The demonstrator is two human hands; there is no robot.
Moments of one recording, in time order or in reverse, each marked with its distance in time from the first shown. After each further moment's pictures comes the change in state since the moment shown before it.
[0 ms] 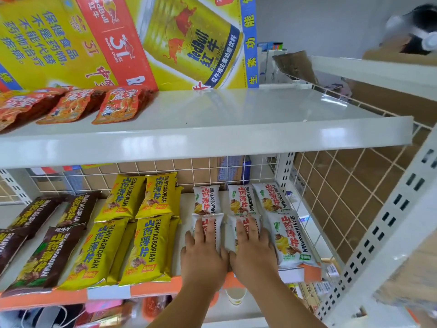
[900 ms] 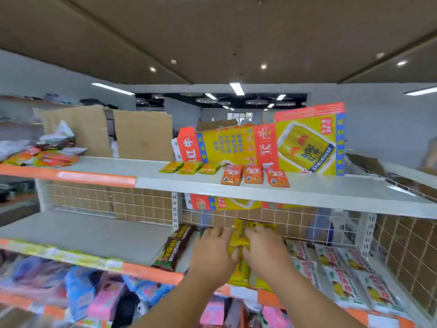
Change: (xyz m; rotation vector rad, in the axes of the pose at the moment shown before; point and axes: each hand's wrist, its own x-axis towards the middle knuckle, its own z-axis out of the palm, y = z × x) left_hand -0.169 -0.239 -0.259 -0.004 0.390 0.116; right_hand -0.195 -0.272 -0.153 -0.055 0.441 -0.451
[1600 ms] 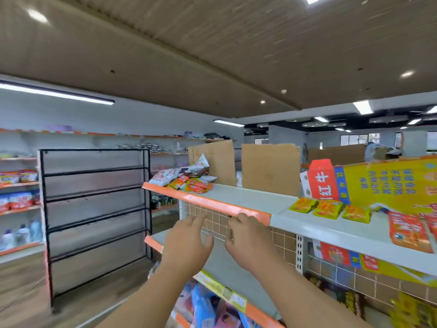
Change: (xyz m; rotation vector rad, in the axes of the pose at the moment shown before) left_hand -0.082 -0.317 -0.208 0.275 0.340 -0.528; right_hand 0.119 -0.362 -0.037 0.359 0.230 -0.632
